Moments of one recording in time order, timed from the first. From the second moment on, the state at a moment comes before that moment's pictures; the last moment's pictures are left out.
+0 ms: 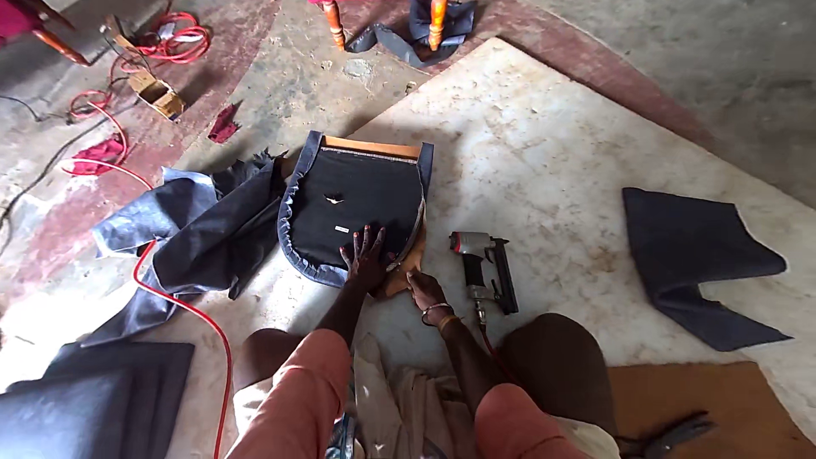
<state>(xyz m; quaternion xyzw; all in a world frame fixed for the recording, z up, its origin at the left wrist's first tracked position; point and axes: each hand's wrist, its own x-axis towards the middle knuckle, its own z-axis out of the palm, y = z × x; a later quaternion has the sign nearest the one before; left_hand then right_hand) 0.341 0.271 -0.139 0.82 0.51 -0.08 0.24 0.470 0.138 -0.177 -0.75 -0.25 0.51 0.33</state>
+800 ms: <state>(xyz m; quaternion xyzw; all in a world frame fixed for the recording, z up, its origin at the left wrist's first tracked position) 0.382 0.236 -0.094 0.92 0.35 -0.19 0.05 0.486 0.128 -0.192 -0.70 -0.23 0.60 0.31</state>
